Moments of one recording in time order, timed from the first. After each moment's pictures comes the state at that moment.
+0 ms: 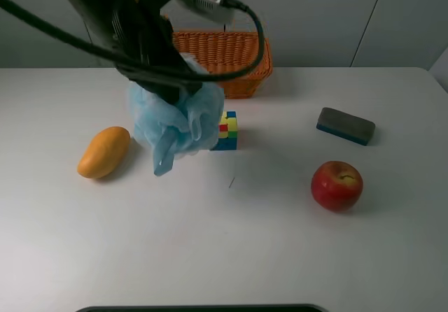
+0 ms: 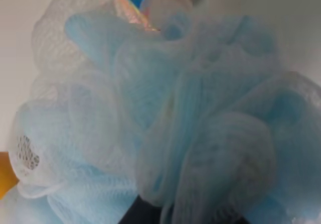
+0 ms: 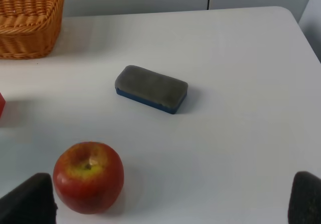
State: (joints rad) left arm -0.75 1.67 -1.36 0.06 0.94 -0.05; right arm -0.08 0.00 -0.51 0.05 1.11 -0.03
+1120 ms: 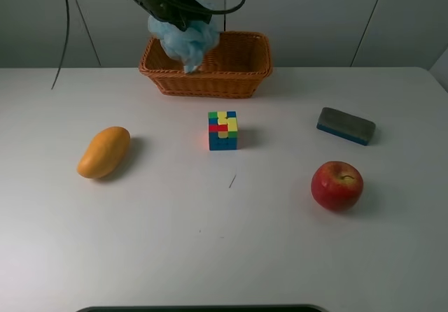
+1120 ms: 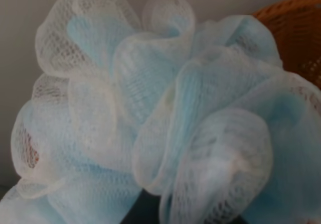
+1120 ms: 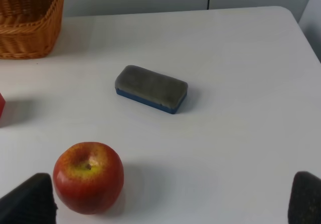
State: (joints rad) left arm -0.51 2.25 -1.90 0.36 0.49 -0.33; right arm -0.08 0.00 -0.51 0.05 1.11 -0.03
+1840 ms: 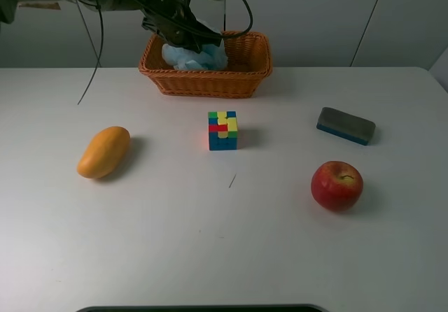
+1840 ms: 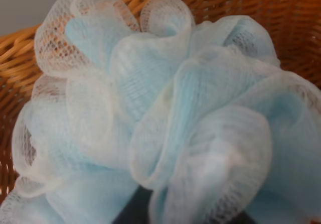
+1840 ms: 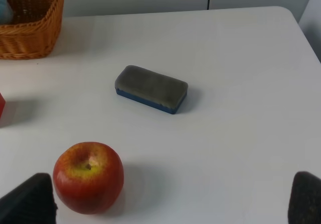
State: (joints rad) left arm -0.51 2.38 -1.99 0.28 0.51 -0.33; right arm -0.08 0.00 -0.51 0.05 1.11 -0.03
